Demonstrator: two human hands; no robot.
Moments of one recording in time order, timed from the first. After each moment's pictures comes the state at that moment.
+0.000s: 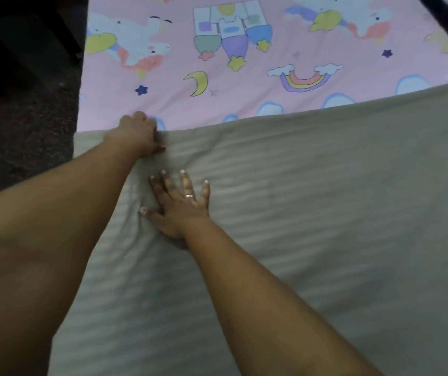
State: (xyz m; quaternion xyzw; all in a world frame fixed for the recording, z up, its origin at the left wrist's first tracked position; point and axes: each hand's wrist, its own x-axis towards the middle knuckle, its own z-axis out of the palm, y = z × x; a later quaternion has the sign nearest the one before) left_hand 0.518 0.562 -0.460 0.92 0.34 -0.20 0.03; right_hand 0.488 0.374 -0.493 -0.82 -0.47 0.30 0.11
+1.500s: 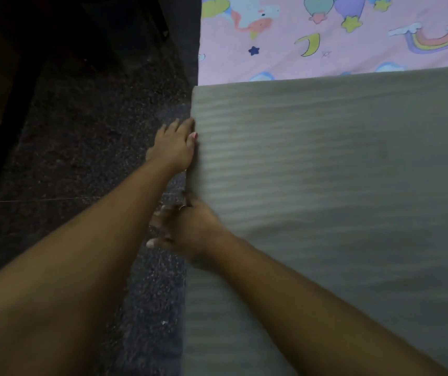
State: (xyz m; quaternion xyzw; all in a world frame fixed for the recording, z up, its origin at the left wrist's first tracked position) left_hand 0.305 0.571 -0.458 0.88 0.43 -0.05 0.19; right_hand 0.292 0.418 -0.468 -0.62 -0.76 0.17 0.09
